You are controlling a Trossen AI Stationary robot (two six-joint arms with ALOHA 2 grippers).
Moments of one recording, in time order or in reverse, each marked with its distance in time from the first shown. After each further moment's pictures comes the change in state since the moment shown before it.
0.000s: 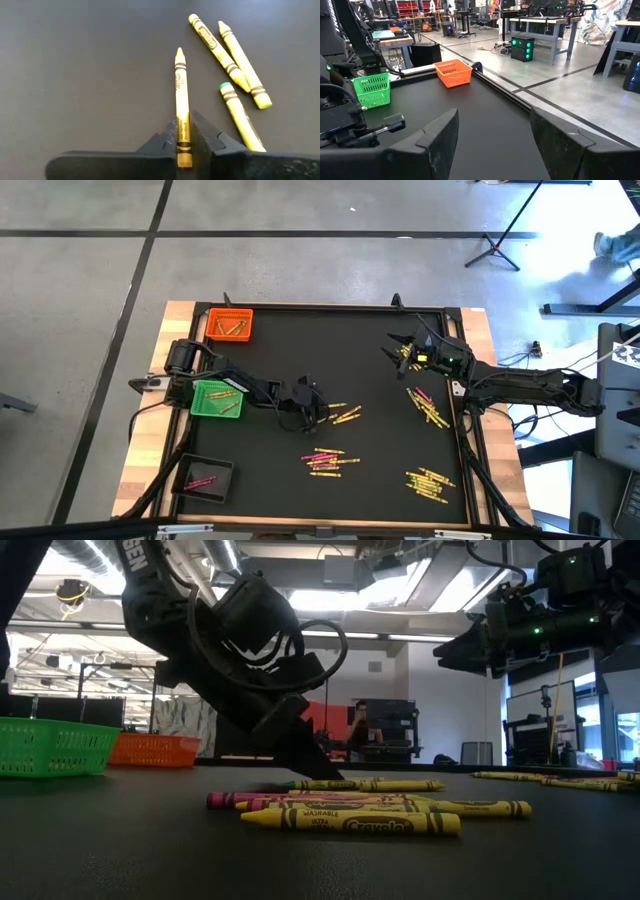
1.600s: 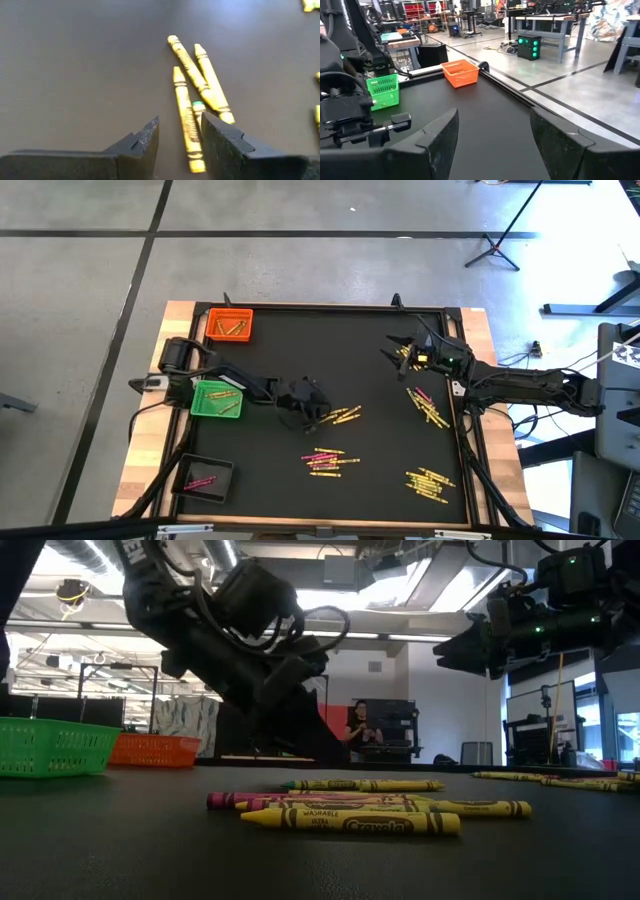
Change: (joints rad) left arm 0.014 -0.055 -0.002 0.025 0.130 -0.080; right arm 0.000 0.000 0.000 0.000 -0.031 0.028
